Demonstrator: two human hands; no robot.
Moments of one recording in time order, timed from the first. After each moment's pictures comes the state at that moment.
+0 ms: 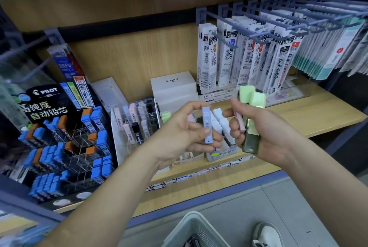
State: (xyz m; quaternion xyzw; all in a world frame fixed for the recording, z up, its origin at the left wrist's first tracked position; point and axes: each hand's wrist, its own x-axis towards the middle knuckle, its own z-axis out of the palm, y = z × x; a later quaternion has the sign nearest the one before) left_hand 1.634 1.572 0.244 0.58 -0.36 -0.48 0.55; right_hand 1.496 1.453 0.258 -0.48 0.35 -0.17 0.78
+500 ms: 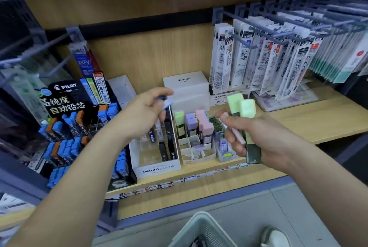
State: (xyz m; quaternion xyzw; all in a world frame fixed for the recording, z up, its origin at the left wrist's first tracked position) left_hand 1.718 1.615 0.262 0.79 -0.39 -0.22 0.41; right_hand 1.514 1.476 0.257 -0.60 0.31 -0.13 0.73
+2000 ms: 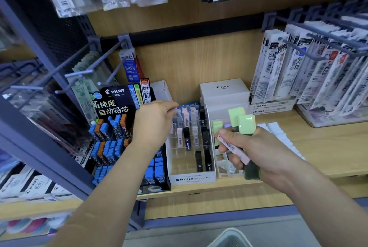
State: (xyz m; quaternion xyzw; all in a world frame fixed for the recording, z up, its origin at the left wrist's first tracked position) left_hand 1.764 1.643 0.239 0.87 -0.37 0.18 0.28; right_hand 1.581 1.518 0.251 -0.62 0.27 -0.09 0.73
